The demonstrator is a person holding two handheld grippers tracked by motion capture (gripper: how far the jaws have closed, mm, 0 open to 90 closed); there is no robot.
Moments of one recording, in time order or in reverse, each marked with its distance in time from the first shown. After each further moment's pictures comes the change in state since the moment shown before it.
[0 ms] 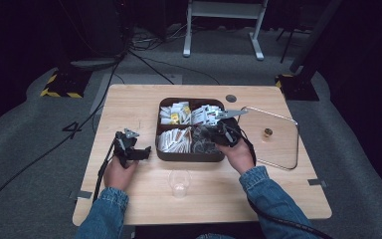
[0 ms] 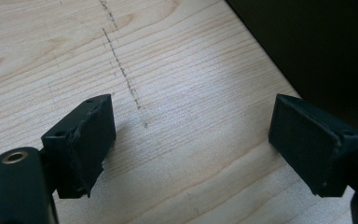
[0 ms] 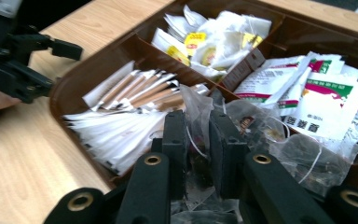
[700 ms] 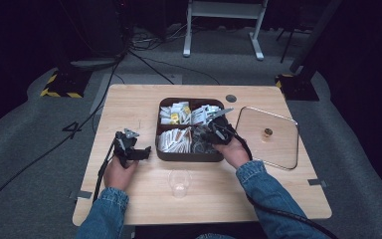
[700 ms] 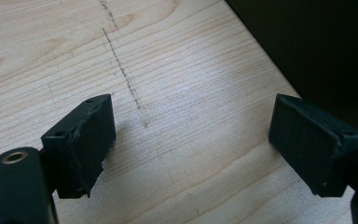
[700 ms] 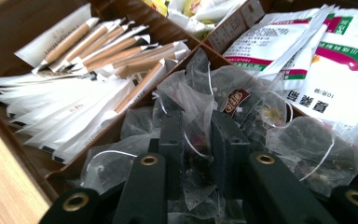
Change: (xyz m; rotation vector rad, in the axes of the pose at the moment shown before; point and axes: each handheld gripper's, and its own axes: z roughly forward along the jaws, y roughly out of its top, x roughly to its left) left arm 0.000 0.000 0.000 0.000 0.000 0.000; right arm -0.011 0.000 0.039 0.188 -0.062 -0.046
